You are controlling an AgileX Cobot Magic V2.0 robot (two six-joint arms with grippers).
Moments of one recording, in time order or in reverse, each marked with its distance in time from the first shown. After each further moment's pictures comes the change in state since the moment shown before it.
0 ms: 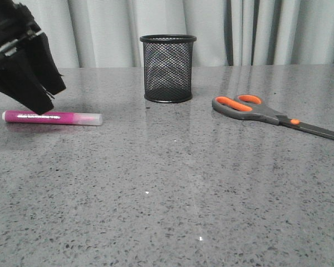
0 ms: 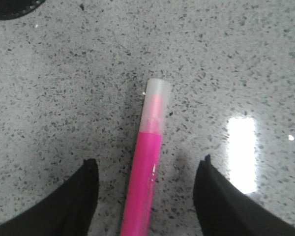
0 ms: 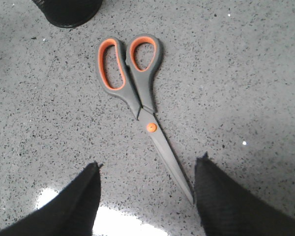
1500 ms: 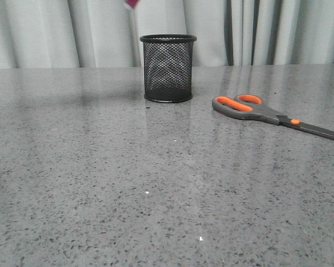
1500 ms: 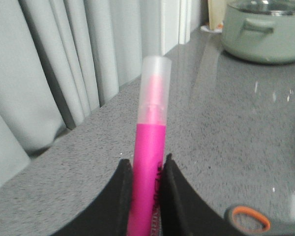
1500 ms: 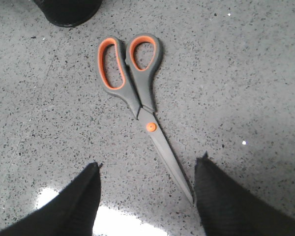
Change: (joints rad) left arm -0.122 0.175 -0.249 -1.013 -0.317 0.136; right arm 0.000 0.000 0.000 -0.001 0.002 -0.002
